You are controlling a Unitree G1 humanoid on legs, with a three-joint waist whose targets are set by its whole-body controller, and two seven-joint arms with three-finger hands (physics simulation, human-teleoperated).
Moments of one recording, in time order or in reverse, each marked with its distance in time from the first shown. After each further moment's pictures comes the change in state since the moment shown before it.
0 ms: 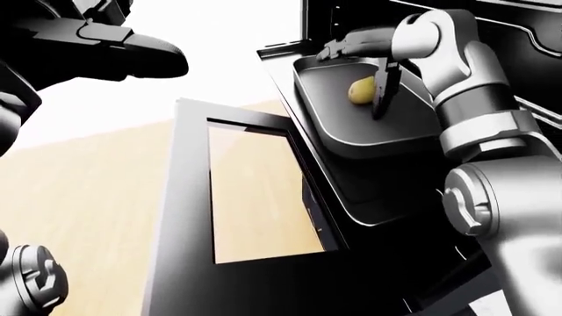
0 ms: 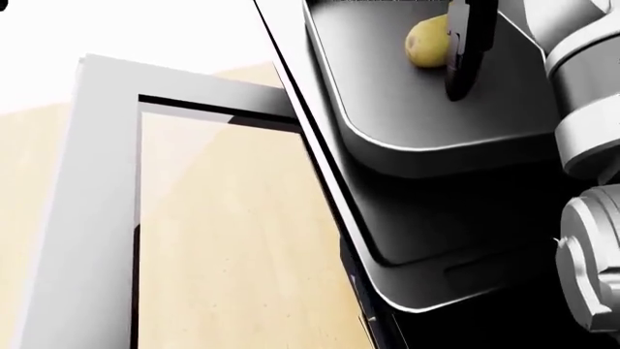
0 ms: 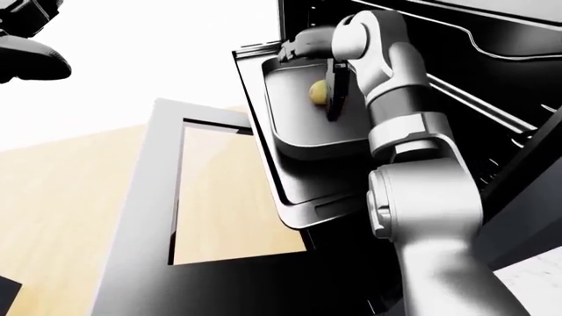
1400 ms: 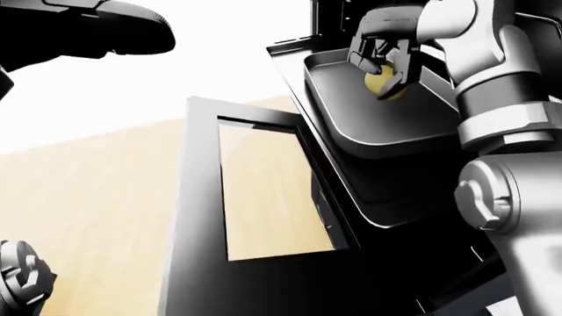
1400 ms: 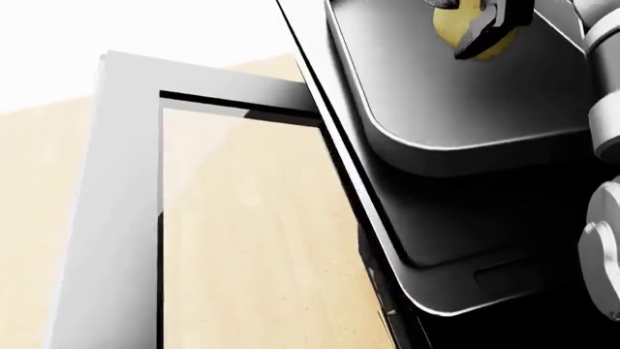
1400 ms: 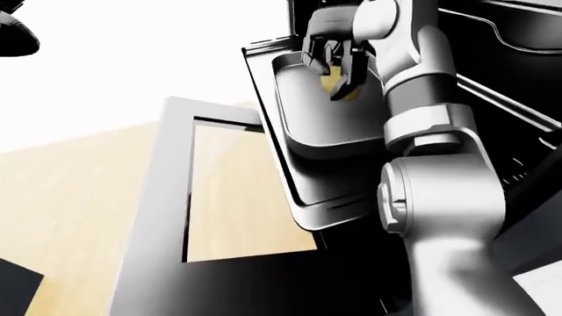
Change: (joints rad) left arm -0.056 0.053 -0.017 0.033 -0.092 -0.044 0.048; right arm -0.030 -0.048 -0.055 -0.016 0.076 0.062 0.057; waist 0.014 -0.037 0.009
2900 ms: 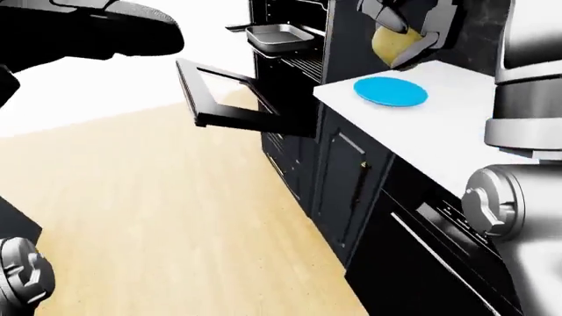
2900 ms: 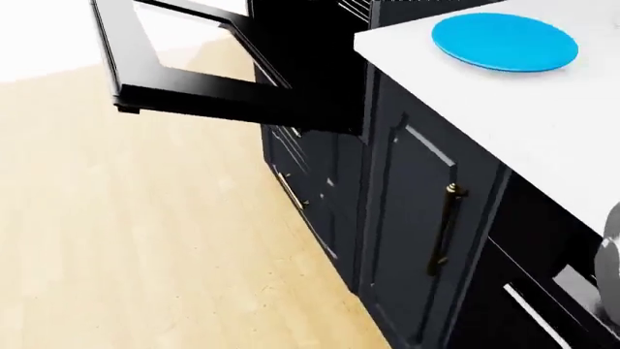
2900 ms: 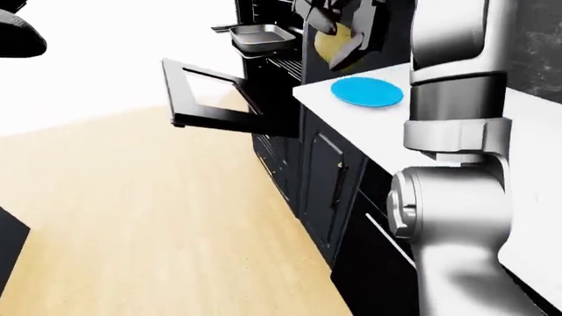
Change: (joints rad) left arm -0.013 -0.007 -0.013 -0.016 -0.032 0.002 0.049; right arm 0.076 -0.044 -0.044 -0.539 0.270 0.184 0.251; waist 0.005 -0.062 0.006
